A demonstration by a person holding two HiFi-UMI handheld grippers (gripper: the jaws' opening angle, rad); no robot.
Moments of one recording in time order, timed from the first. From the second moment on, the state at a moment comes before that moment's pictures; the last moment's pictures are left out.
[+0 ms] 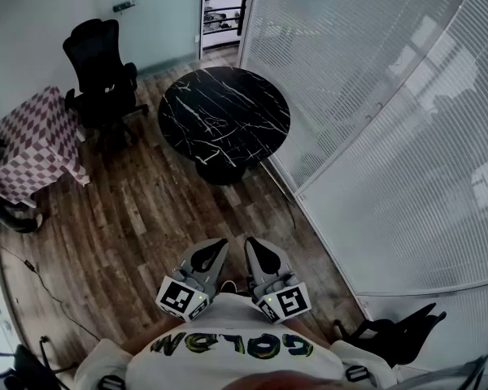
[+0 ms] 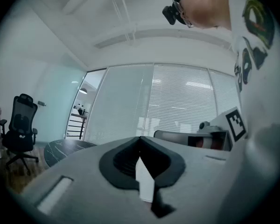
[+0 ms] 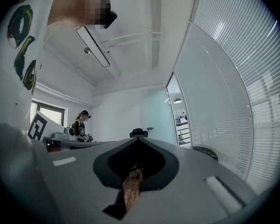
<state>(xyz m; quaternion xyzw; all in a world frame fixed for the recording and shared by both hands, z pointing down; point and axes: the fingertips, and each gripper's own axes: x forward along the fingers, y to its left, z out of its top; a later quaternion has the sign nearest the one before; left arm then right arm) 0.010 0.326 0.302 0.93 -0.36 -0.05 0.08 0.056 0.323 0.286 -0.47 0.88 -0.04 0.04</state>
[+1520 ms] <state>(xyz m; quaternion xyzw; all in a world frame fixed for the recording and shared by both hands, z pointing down) 0.078 0.343 0.322 0.92 -0.38 -0.04 0.10 0.129 0.342 0.306 -0.48 0.88 -0.07 0.04</state>
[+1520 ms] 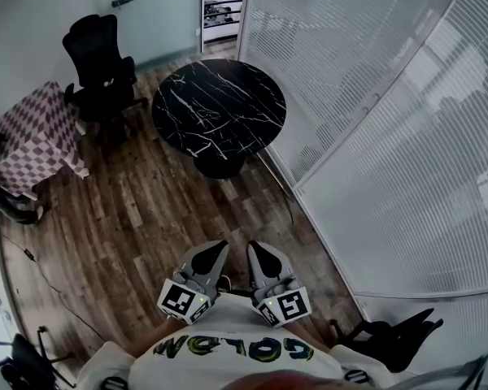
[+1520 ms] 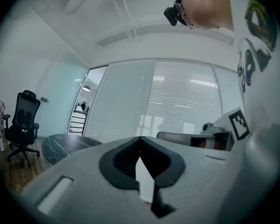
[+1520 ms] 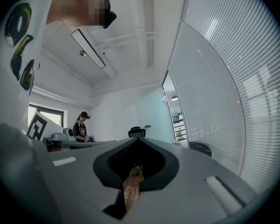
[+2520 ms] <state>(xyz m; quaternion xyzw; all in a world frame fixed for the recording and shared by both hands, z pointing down) 0.019 0.155 0.310 0.92 -0.39 -0.06 0.10 0.070 0.155 0.287 -0.47 0.88 -0.04 0.04</state>
